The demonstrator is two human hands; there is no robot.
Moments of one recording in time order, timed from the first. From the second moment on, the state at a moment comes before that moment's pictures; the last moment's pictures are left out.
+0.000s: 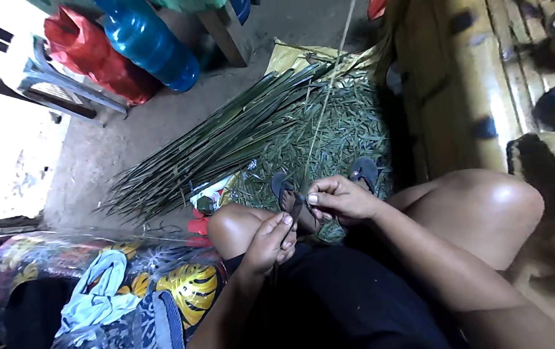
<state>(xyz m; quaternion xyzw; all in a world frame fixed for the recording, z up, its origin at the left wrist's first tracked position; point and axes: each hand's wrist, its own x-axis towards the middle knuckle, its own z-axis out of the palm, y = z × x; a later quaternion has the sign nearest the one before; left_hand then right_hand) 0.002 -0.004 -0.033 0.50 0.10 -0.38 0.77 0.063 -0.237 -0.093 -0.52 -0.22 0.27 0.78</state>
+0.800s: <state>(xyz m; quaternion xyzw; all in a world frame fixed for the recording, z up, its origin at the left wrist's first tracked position) -0.004 0.002 -0.031 0.47 0.08 -0.38 0.79 0.058 -0.237 -0.079 -0.51 -0.21 0.30 0.78</state>
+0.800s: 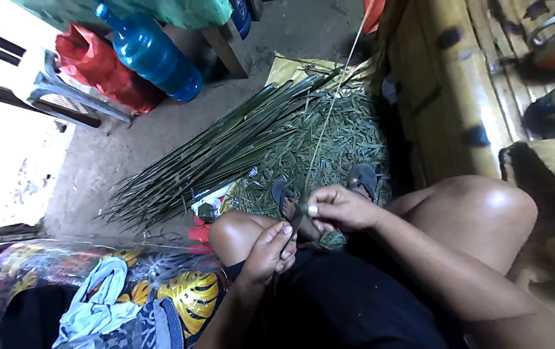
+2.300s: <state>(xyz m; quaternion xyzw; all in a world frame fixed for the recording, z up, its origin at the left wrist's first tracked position) -0.006 0.005 -0.025 0.49 0.08 -0.37 0.79 0.091 -0.252 -0.072 -0.56 -0.18 0.21 0.78</state>
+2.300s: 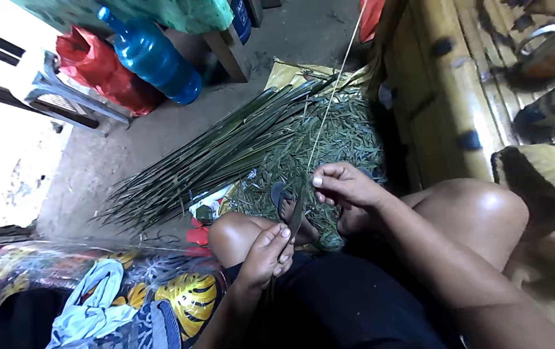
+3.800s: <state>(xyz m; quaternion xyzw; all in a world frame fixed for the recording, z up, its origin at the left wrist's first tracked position) -0.005 0.001 -0.034 0.51 0.11 -0.34 0.79 0.058 -0.245 -0.074 -0.52 -0.12 0.29 0.79</state>
